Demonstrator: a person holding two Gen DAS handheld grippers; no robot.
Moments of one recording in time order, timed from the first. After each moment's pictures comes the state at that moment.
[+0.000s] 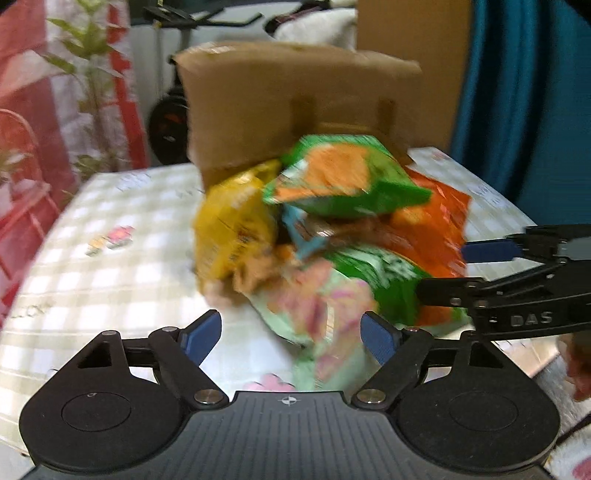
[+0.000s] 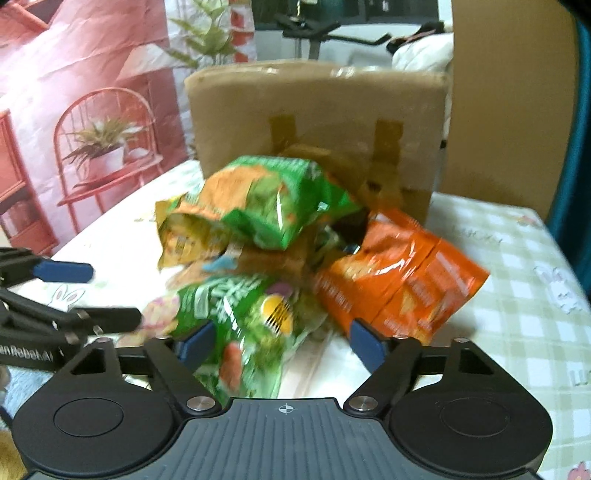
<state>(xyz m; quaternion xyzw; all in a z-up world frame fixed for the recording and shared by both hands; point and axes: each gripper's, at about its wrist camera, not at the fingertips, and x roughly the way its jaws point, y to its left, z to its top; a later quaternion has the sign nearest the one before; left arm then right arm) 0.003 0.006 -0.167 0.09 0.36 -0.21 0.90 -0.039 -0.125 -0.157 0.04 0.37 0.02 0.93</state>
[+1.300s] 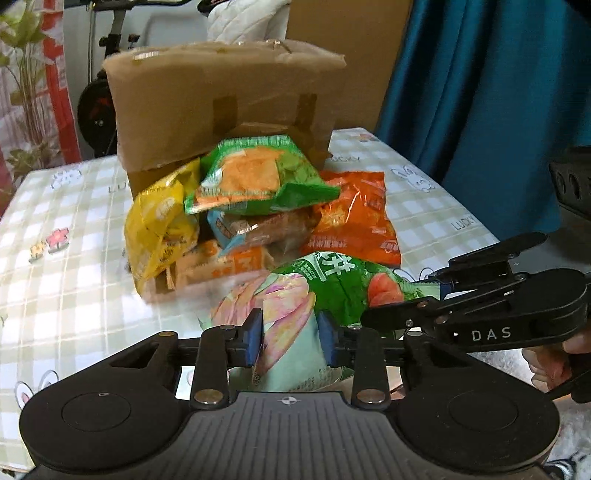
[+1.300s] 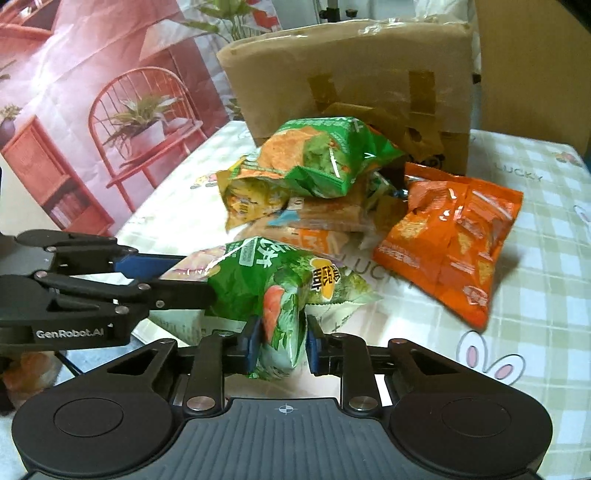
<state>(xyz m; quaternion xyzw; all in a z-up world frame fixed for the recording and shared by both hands) 0.011 -0.006 -0.150 0.08 0.40 -0.32 0.86 -0.060 -0.127 -0.127 0.12 0.45 0.08 0.88</state>
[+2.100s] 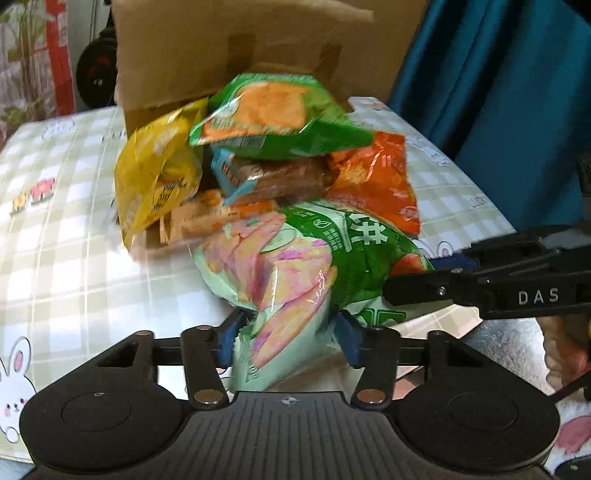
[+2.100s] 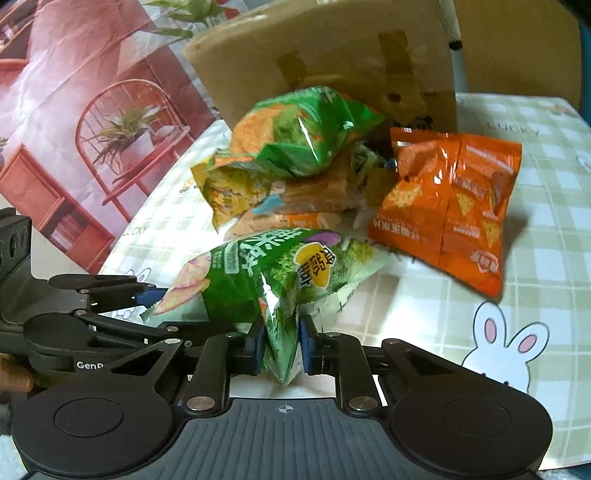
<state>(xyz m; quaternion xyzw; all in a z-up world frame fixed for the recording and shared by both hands) 0.022 0.004 -0.184 0.06 0.45 -0.32 0.83 -0.053 -0.134 -0.144 0.17 0.45 0.08 0.87</state>
